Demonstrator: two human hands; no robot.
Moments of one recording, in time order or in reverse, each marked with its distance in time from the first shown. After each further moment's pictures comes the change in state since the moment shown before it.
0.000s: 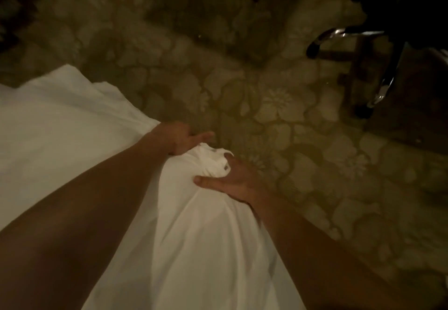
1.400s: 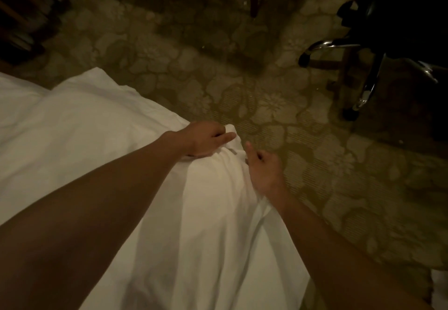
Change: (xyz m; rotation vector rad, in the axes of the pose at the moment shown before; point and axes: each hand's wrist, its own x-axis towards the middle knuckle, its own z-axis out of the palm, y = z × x) left_hand -0.084 0.071 -0.002 -0.056 0.148 0.400; right_hand -0.086 0.022 -0.034 0.300 0.510 -0.149
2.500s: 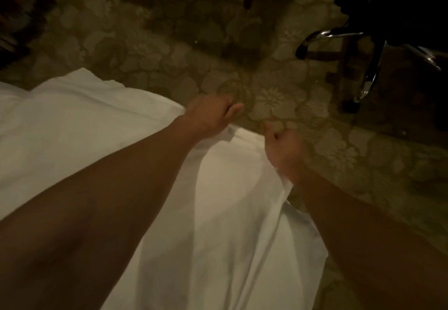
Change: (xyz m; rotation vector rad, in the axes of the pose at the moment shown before) left_hand 0.044 0.020 -0.018 0.234 0.290 0.006; right_hand 0.072 0.016 -0.025 -0.431 0.207 -0.099
